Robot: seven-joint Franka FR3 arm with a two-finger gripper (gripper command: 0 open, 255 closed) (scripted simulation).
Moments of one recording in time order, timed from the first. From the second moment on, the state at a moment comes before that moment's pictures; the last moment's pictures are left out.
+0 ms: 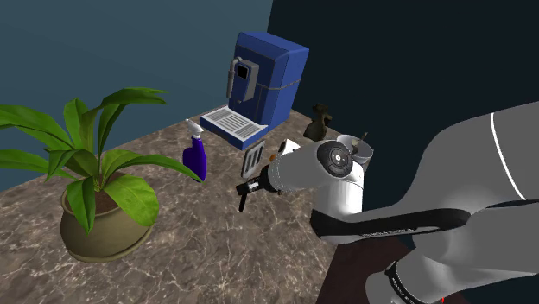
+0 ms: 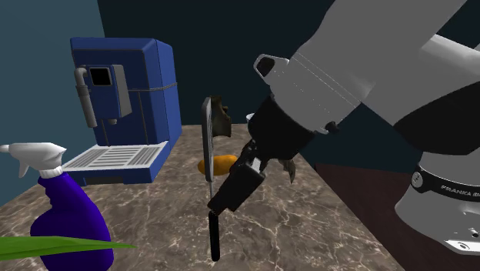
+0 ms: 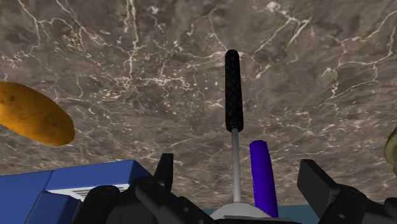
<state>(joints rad) -0.72 -0.42 1.32 -2.71 -0.20 3.09 0.89</state>
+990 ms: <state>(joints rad) -1.15 -0.44 1.72 -2.65 -0.24 3.21 0.95</state>
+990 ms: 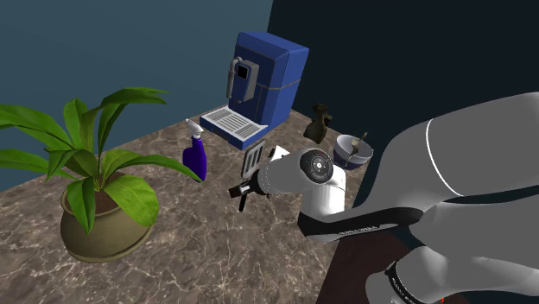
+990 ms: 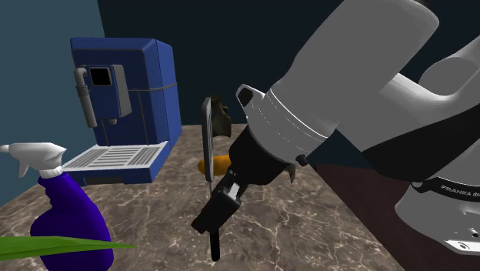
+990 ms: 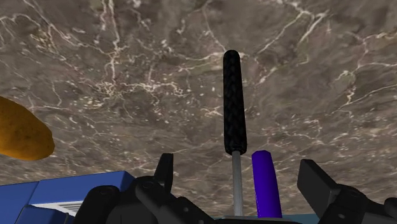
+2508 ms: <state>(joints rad) -0.71 -0.38 1.27 -2.64 -0.21 3.03 0.85</state>
